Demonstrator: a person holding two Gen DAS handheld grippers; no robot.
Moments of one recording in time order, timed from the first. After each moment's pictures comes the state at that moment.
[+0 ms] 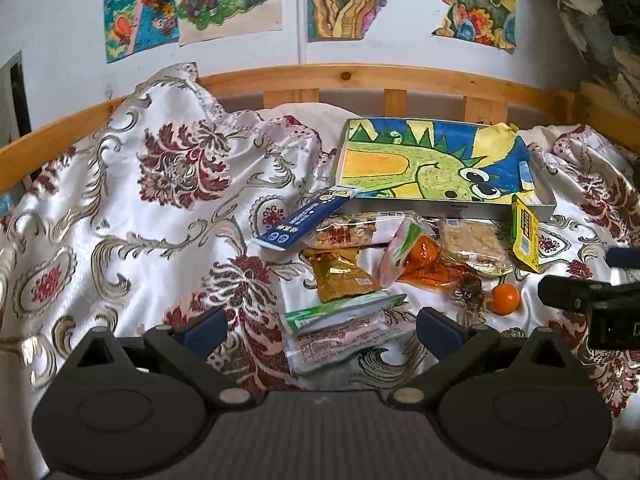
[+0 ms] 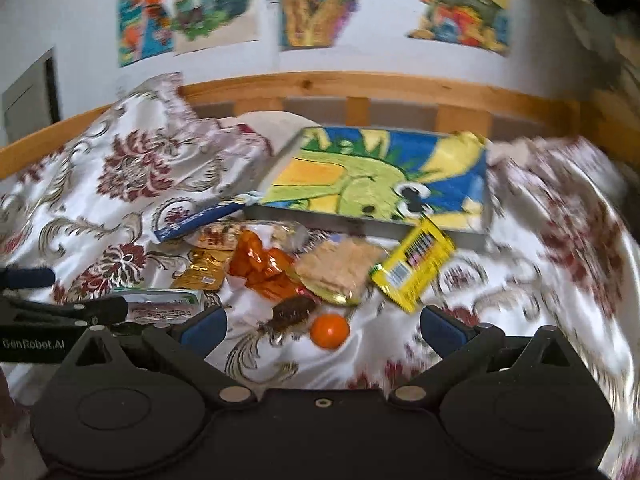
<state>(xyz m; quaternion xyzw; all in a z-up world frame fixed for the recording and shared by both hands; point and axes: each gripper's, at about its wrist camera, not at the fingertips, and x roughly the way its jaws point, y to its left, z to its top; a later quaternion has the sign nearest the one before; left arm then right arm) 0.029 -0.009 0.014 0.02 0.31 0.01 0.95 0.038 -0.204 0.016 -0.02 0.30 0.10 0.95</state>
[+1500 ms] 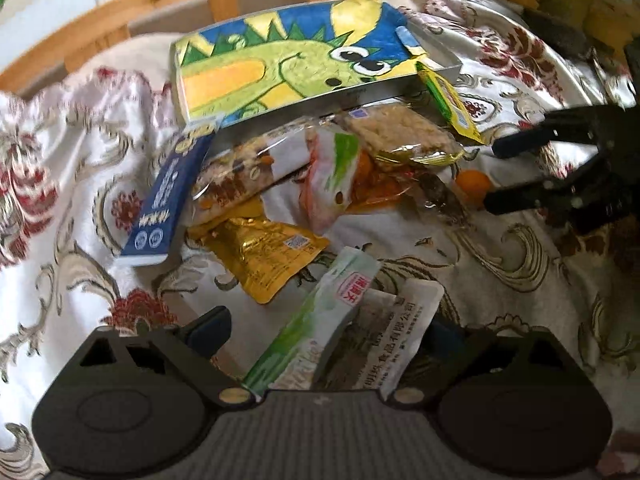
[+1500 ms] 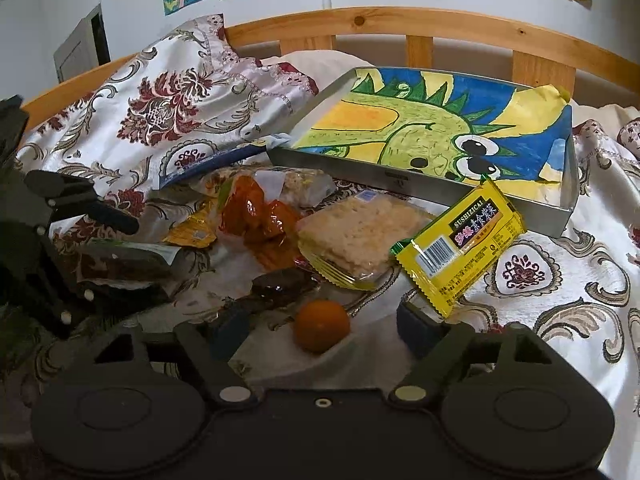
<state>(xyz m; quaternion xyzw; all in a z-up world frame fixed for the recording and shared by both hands) 0.135 0.010 -0.033 0.15 0.44 -0.25 0.85 0.113 -0.226 -0.035 -0.03 0.36 0.21 0.91</state>
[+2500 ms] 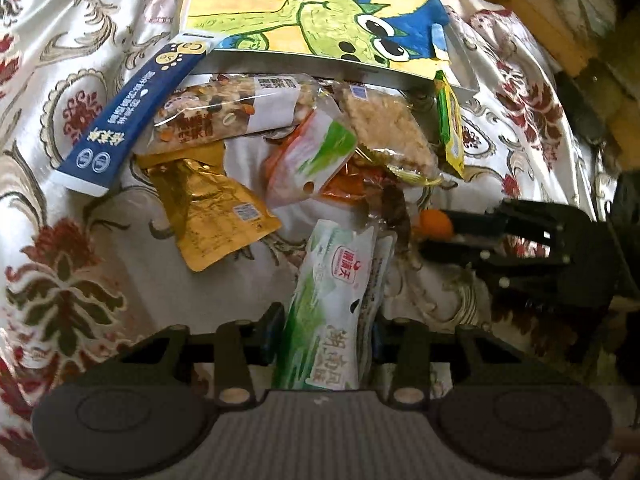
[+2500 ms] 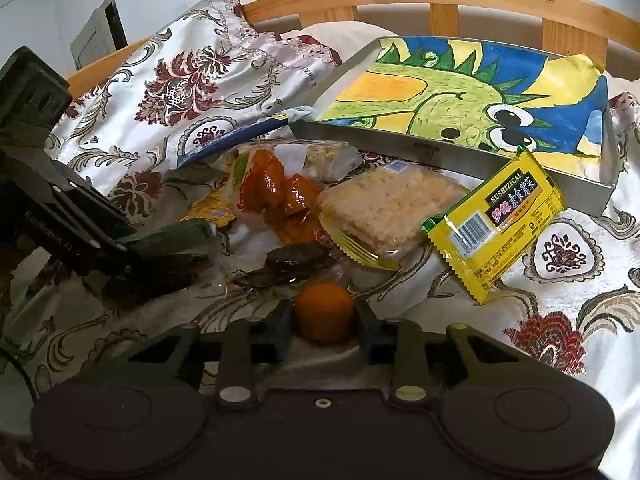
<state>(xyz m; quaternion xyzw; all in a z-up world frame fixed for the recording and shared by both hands) 0.170 0.006 -0.037 -0.03 0.56 -0.26 0.79 0.127 -0.224 -0.048 -0.01 0.40 0.25 0.88</state>
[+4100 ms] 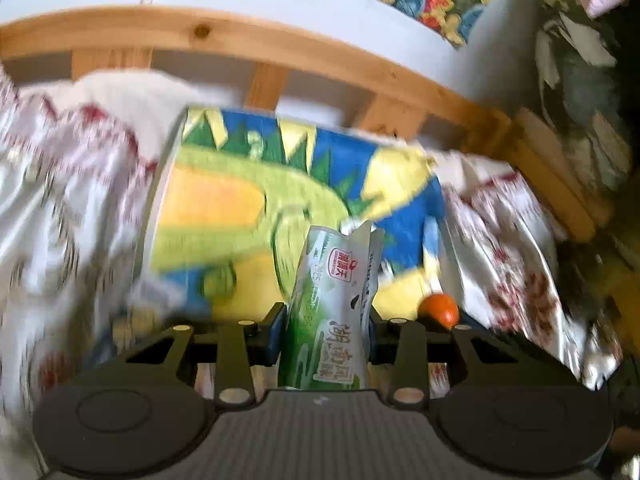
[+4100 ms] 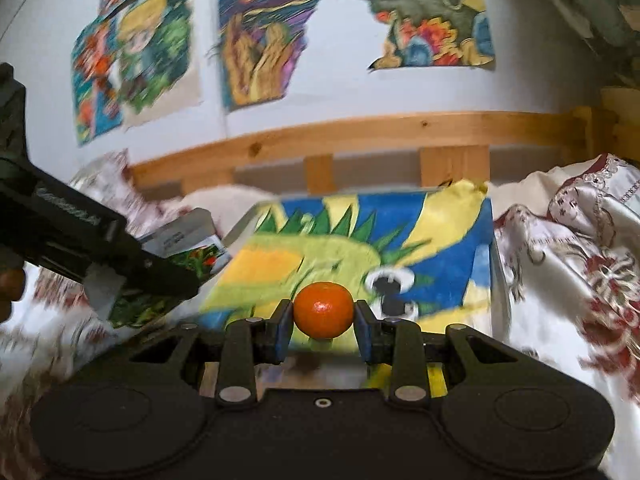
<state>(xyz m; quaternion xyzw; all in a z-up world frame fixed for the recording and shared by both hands) 0.290 -0.048 0.052 -0.09 0.42 -0.21 0.88 0.197 -0.257 -0.001 0.06 0.21 0.09 0.97</state>
